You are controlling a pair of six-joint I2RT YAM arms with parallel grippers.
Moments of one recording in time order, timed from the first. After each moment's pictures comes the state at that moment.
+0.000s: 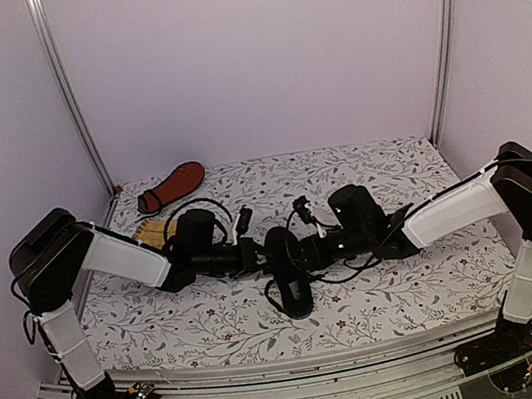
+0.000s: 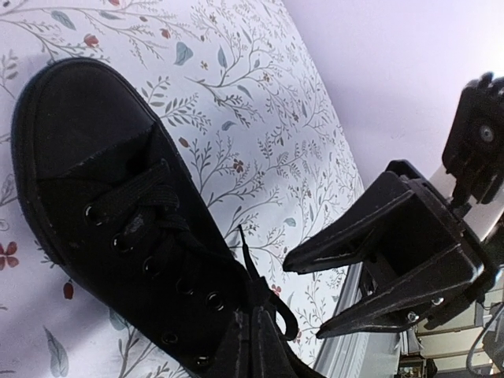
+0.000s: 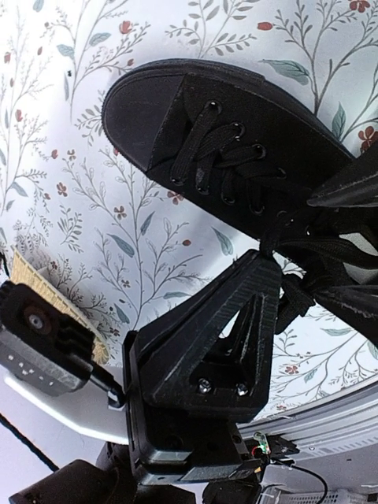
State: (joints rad) left arm -0.71 1.87 0.84 0.55 0.56 -0.76; right arm 0.86 1.78 0.91 0.31 -0.26 0.46
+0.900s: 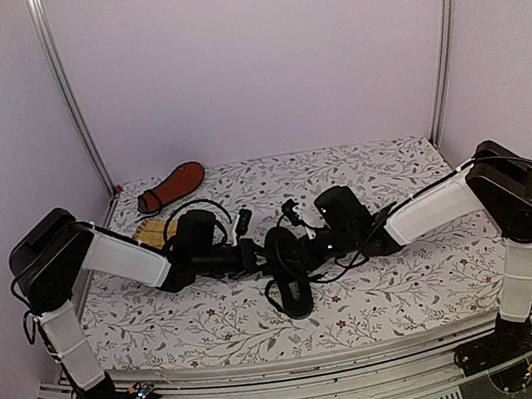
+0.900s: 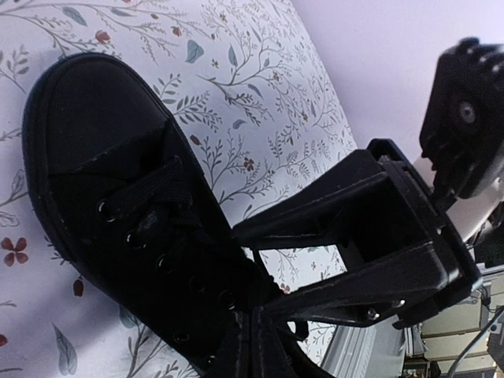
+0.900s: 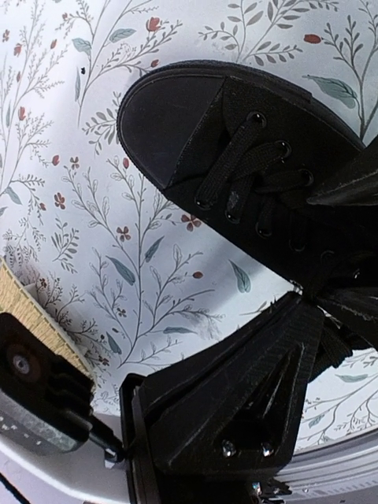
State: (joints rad) left arm -0.71 1.87 0.84 0.53 0.54 -0.74; right arm 0.85 1.89 1.01 0.27 -0.23 0.34
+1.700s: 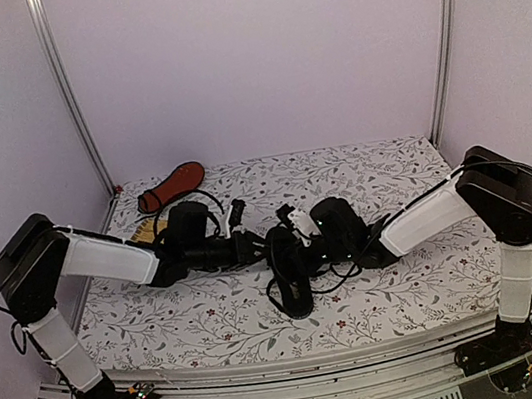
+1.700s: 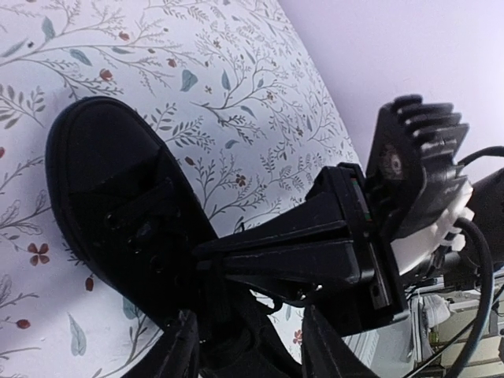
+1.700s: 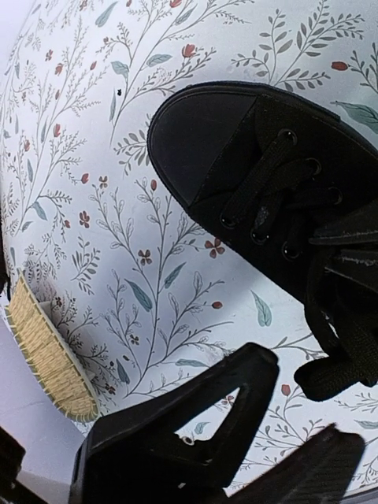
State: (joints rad) left arm -0.71 1.76 0.83 0.45 0.50 -0.71; right arm 0.89 1.94 1.00 0.38 -0.04 0.22
